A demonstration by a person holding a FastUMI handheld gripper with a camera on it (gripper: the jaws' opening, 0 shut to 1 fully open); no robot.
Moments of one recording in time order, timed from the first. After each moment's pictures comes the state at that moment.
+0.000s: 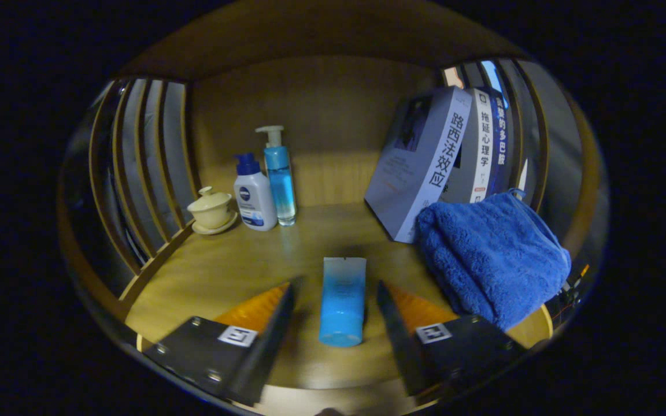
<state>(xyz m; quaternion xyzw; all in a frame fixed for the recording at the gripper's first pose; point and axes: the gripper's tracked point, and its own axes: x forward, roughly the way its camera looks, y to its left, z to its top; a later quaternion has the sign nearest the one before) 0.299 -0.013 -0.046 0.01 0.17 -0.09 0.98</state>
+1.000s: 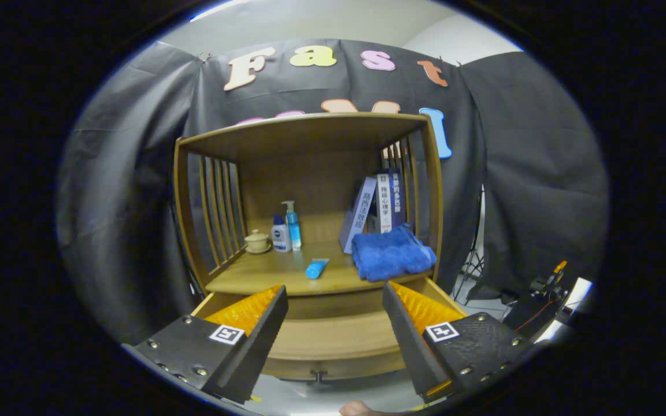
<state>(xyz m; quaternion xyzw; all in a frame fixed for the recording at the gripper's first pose) -0.012 -0.029 0.032 0.03 0.03 -0.08 1.00</state>
